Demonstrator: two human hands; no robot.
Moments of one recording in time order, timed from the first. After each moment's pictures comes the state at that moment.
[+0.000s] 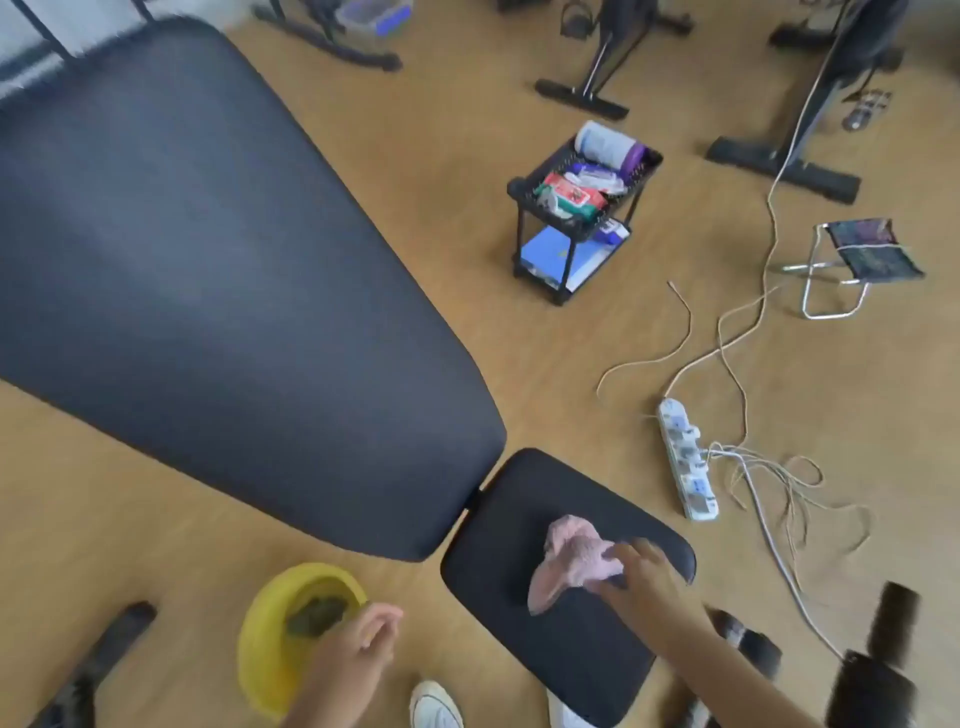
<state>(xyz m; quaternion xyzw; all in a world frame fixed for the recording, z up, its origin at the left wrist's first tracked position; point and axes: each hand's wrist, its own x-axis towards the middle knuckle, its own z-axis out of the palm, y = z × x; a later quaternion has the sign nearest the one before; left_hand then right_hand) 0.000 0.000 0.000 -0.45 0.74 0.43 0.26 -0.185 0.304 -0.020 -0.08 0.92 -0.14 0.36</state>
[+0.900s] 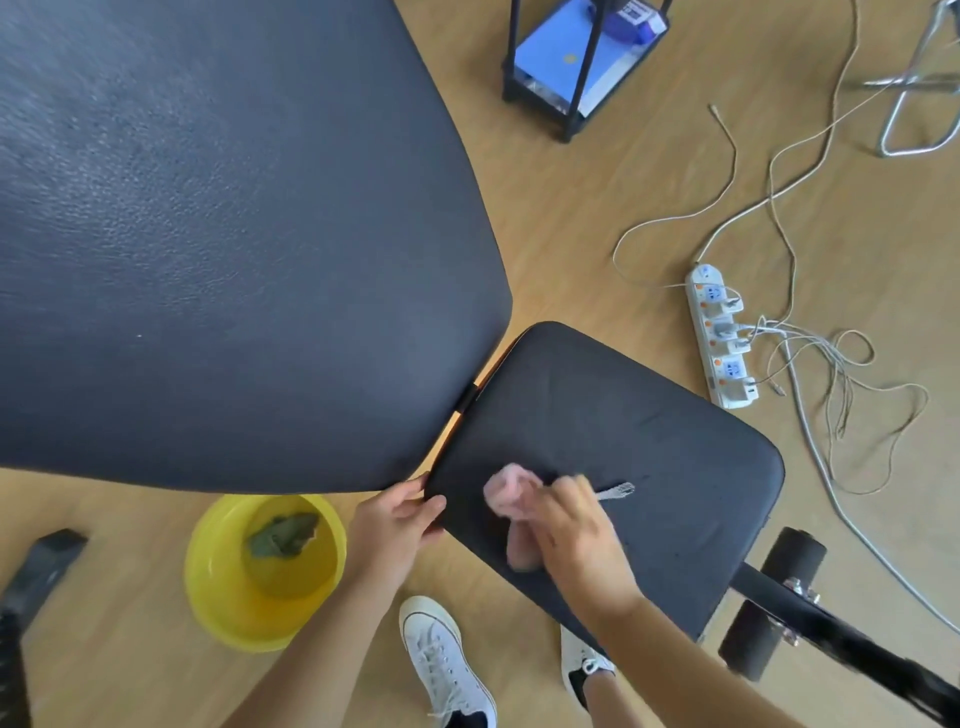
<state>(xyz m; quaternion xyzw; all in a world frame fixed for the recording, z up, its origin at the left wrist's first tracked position) -0.053 0.016 -0.181 -0.52 0.62 0.57 0.18 -0.107 0.232 -0.185 -0.25 0.91 -0.29 0.16</state>
